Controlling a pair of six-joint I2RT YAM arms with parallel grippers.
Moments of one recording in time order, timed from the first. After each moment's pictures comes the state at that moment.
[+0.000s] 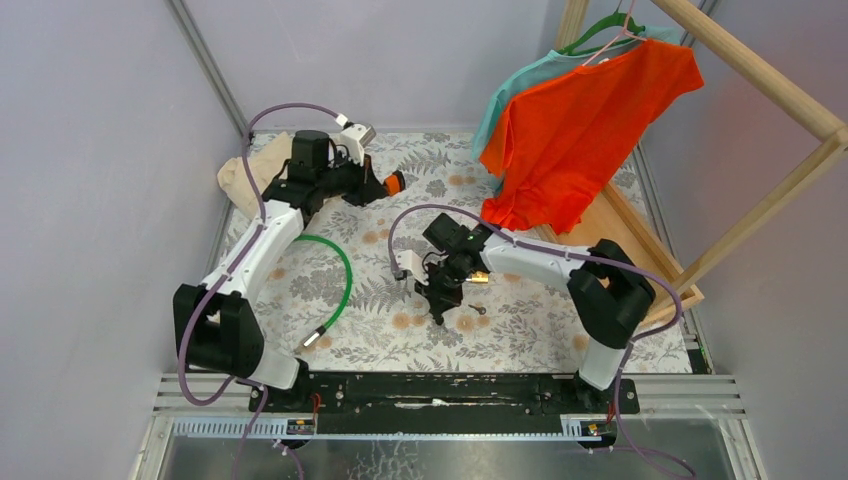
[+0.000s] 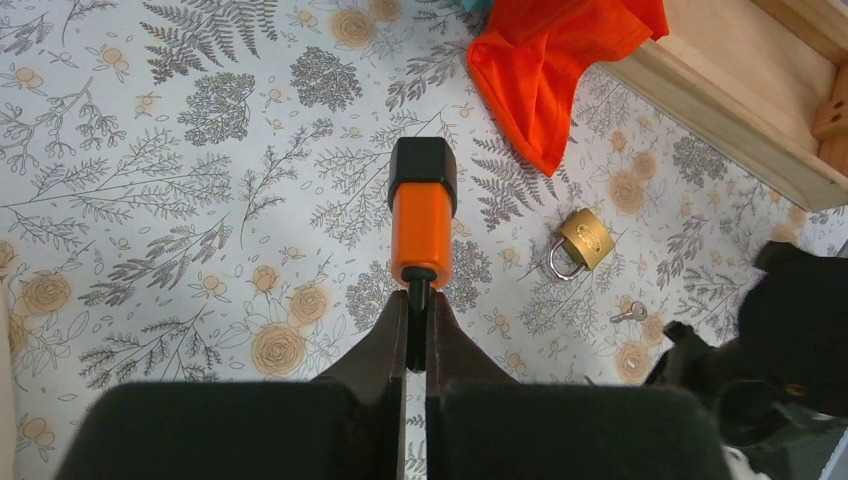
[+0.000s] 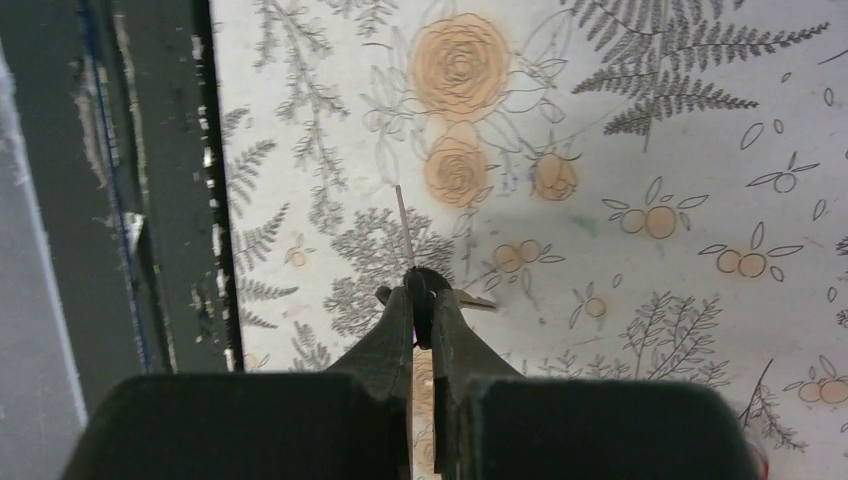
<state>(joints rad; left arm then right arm) -0.21 1.47 1.25 -0.35 0.58 0.01 0.86 1.75 1.19 -0.67 -0.58 -0.58</state>
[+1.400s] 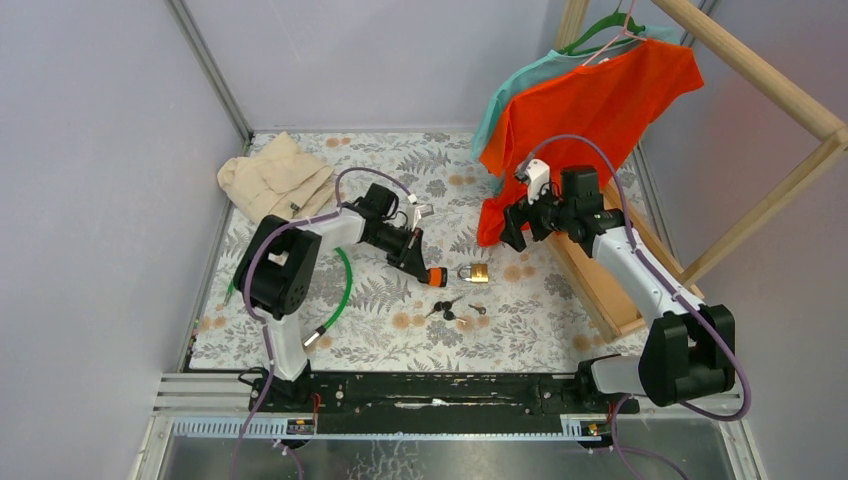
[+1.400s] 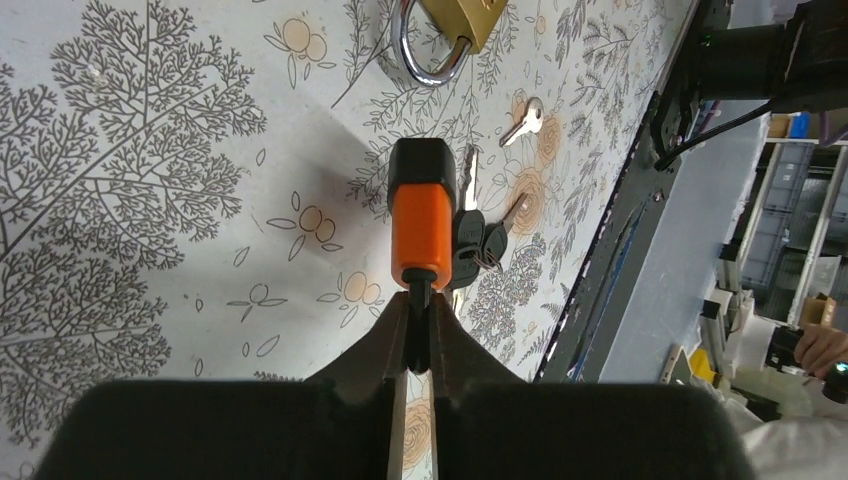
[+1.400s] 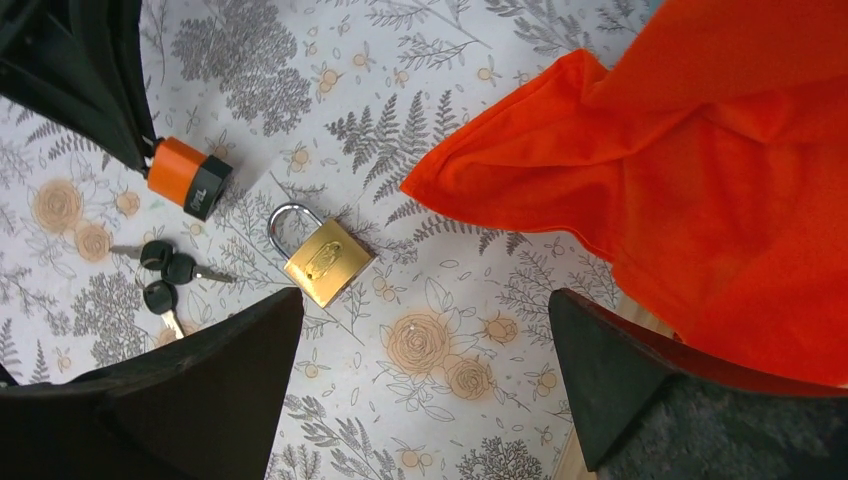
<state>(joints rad) -0.40 1.88 1.11 -0.40 0.93 0.04 0.23 1.33 0.98 -0.40 -0.48 -0.31</state>
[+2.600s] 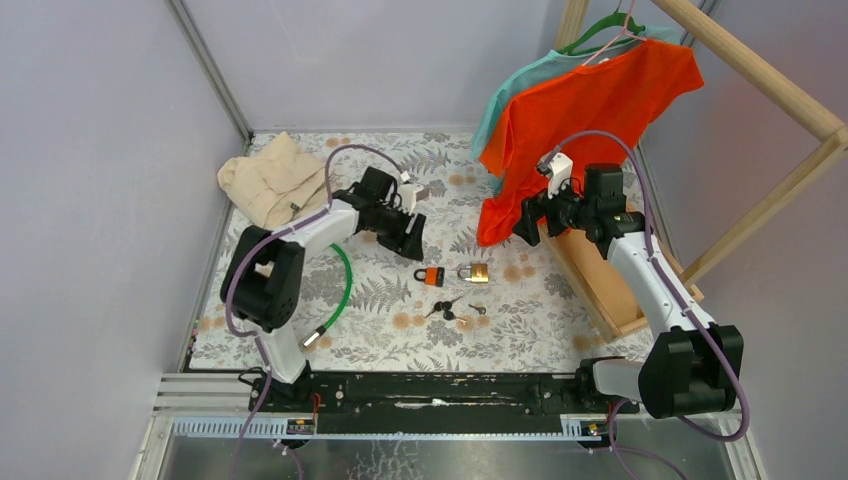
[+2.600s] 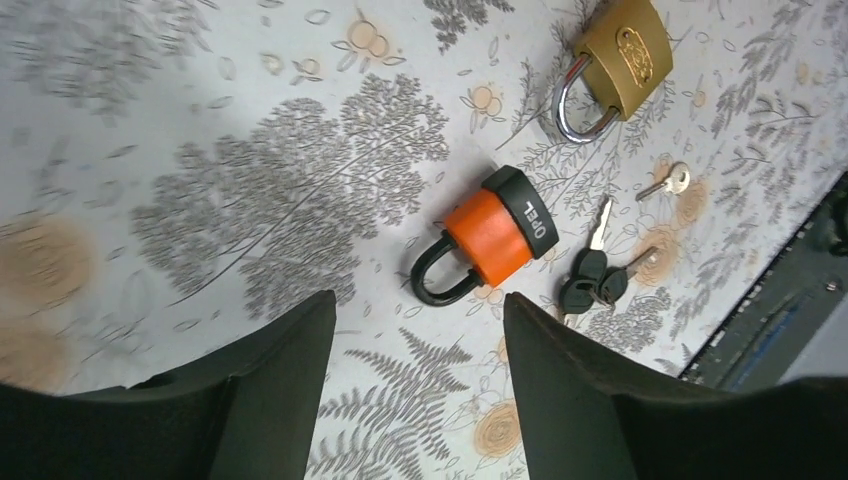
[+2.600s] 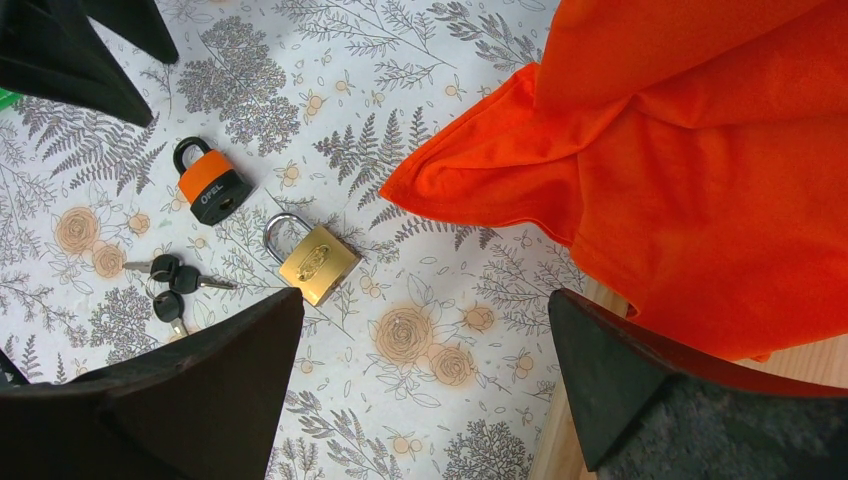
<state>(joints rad) -0.41 1.82 1.20 -0.46 0.59 0.04 0.10 1.27 0.98 -0.41 -0.56 -0.29</state>
